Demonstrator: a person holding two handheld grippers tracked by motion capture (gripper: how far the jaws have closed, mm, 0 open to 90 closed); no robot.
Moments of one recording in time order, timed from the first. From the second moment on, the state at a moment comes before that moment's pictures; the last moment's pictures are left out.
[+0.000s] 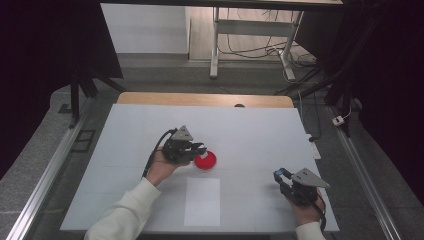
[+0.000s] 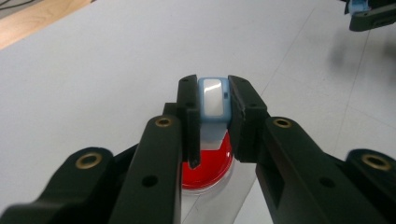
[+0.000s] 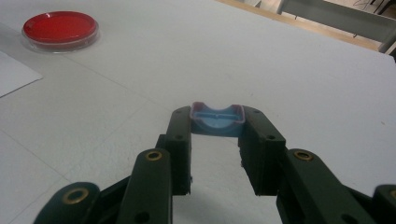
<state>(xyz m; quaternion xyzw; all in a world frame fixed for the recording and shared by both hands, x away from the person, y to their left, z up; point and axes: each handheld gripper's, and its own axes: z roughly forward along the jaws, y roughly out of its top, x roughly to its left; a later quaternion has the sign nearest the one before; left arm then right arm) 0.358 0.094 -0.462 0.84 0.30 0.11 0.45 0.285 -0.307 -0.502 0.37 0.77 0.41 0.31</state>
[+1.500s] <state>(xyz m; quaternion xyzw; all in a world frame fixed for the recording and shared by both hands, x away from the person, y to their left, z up) 0.327 0.110 -0.437 0.83 0.26 0.08 0.48 0.285 -0.306 -0.502 0.37 0.77 0.41 0.31</state>
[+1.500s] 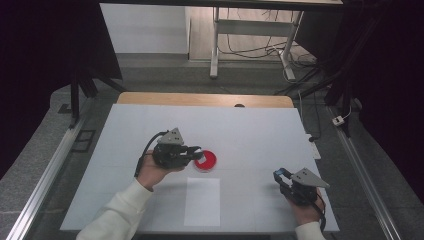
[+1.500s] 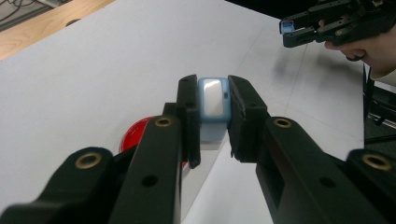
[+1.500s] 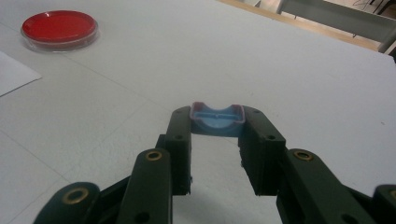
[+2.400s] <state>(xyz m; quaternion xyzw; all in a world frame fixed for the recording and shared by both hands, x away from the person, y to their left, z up) 0.309 0.102 -0.448 0.85 0.24 0.06 0.46 0.285 -0.305 -0.502 0.37 0.77 0.41 0.30</state>
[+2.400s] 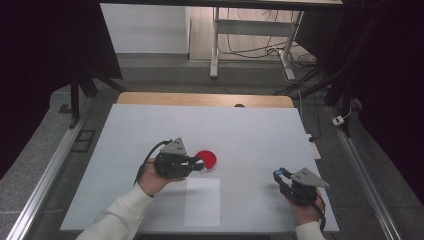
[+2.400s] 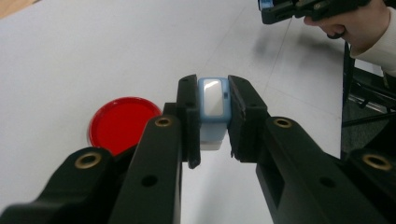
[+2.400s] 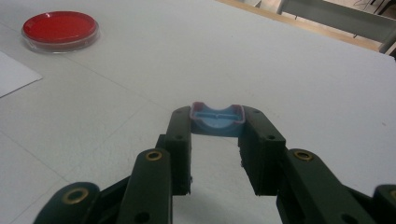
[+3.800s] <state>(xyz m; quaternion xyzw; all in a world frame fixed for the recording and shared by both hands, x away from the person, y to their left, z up) 0.280 0.098 -0.479 0.87 0.23 0.03 0.44 0.286 -0.305 -0.502 0.37 0.77 0.41 0.30</state>
